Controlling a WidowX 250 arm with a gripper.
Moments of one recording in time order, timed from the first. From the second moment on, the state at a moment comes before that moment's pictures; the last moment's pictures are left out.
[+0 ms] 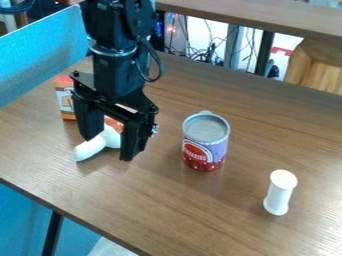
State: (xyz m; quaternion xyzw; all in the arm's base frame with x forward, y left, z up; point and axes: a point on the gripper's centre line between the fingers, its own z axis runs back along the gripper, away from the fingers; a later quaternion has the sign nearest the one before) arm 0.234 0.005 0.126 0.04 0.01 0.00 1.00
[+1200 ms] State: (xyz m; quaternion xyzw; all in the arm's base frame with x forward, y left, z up) arm 0.341 -0.034 0.121 -0.01 -0.06 0.01 1.00
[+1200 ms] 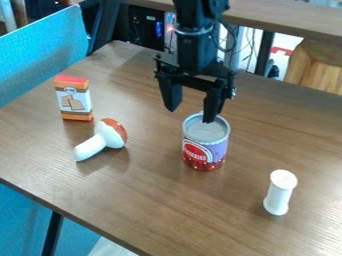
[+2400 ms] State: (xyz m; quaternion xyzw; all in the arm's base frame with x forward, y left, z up) arm 0.367 -0.019 0.072 0.04 -0.06 0.06 1.00
